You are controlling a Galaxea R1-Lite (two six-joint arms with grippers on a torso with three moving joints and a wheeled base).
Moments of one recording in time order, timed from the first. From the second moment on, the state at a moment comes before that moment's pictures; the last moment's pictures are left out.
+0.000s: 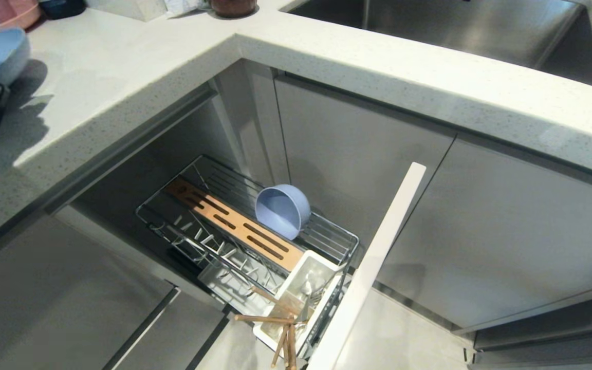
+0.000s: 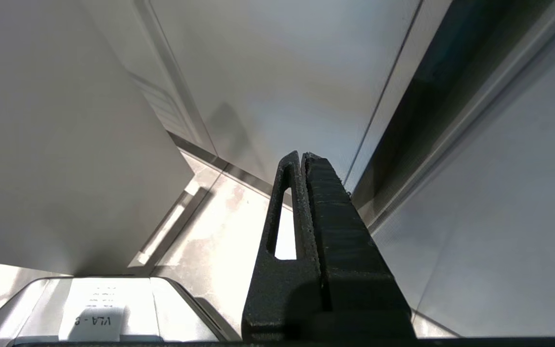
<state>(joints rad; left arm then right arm) -0.17 1.48 -1.83 0.82 0.75 0.28 0.00 0.00 0.00 0.00 0.00 0.02</state>
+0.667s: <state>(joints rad) -0.26 1.39 -1.80 0.82 0.51 0.12 0.00 0.00 0.00 0.00 0.00 0.02</state>
